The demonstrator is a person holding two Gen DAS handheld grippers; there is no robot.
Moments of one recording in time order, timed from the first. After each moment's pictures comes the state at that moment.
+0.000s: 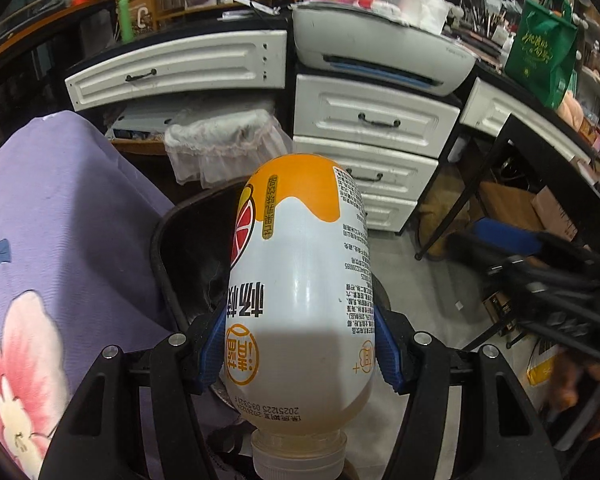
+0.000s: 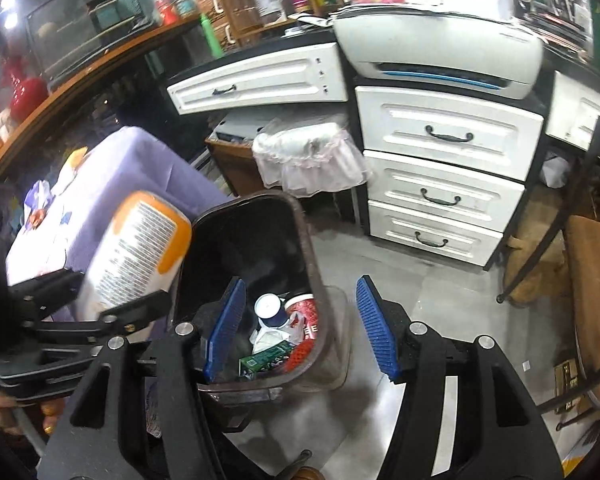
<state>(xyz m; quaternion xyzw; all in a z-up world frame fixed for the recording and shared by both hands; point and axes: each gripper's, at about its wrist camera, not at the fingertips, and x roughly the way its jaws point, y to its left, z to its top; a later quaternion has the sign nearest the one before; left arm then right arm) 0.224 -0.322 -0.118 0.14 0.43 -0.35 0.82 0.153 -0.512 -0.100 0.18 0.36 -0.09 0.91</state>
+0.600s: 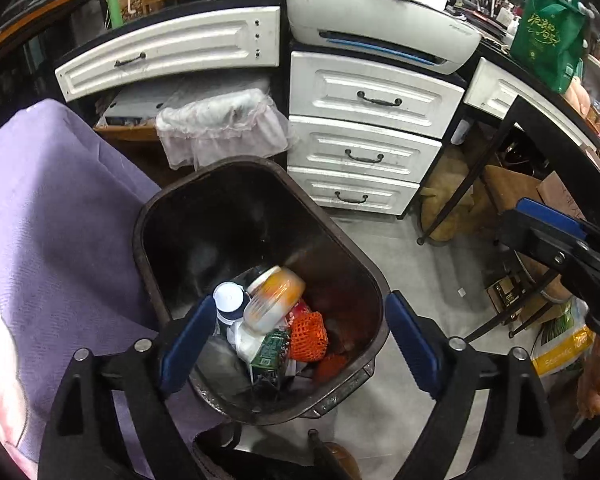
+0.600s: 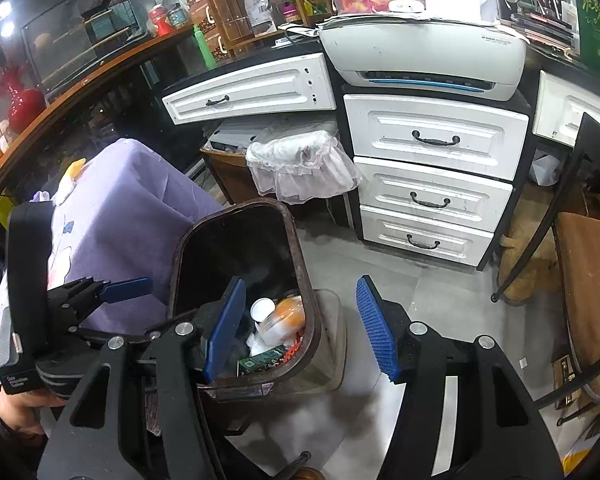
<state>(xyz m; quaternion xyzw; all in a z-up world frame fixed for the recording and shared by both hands) 0.226 -0.335 -0.131 0.16 0.45 -0.35 0.81 0.143 -0.519 -0.092 0.19 0.35 -0.09 0.91</state>
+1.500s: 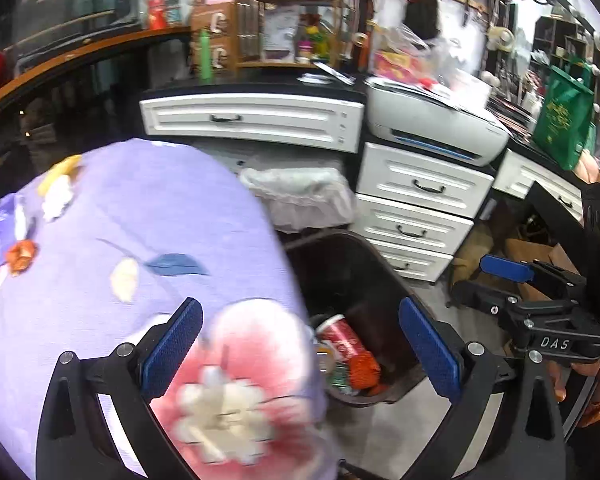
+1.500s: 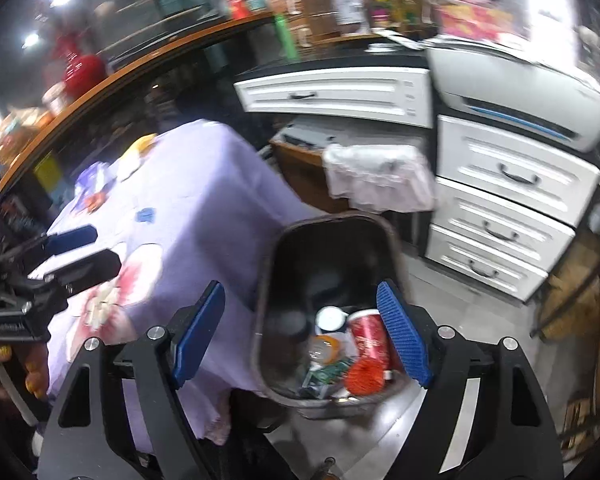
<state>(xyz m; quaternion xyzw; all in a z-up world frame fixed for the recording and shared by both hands) 0.239 -0.201 -0.038 0.10 0.35 -0.28 0.89 0.200 -0.414 -0.049 0.14 0.35 0.03 0.93</state>
